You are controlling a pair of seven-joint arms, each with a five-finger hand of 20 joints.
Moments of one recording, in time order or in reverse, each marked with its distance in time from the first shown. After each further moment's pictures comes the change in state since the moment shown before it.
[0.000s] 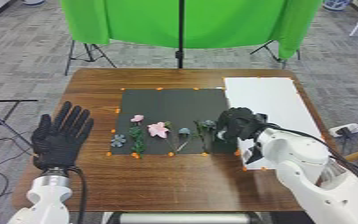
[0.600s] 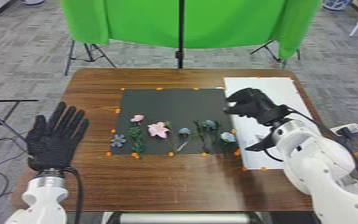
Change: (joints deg) left arm 0.8 0.0 -1.3 0.0 0.6 0.1 0.8; right arm -7.9 -7.4 13.0 -5.9 20.7 11.5 7.0
